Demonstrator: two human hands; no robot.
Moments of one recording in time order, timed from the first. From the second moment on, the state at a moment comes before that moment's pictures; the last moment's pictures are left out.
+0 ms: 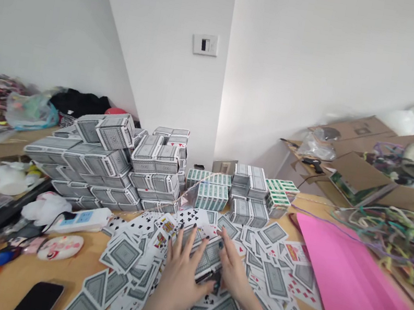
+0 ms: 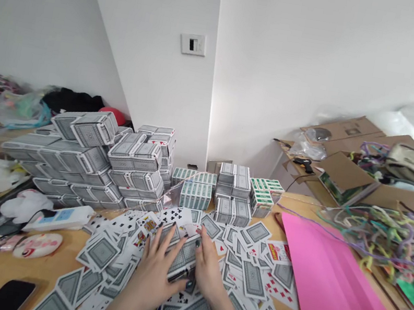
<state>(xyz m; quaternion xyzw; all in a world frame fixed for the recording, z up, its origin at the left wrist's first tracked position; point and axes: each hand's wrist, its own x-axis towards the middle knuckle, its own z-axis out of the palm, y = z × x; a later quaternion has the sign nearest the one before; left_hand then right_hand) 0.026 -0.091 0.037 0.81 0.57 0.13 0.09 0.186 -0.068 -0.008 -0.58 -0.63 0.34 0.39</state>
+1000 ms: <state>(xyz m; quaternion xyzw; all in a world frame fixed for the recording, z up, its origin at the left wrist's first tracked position) -0.038 -0.110 0.035 0.46 0.62 0.29 0.57 0.208 -0.080 -0.015 -0.59 -0.58 0.27 0.49</state>
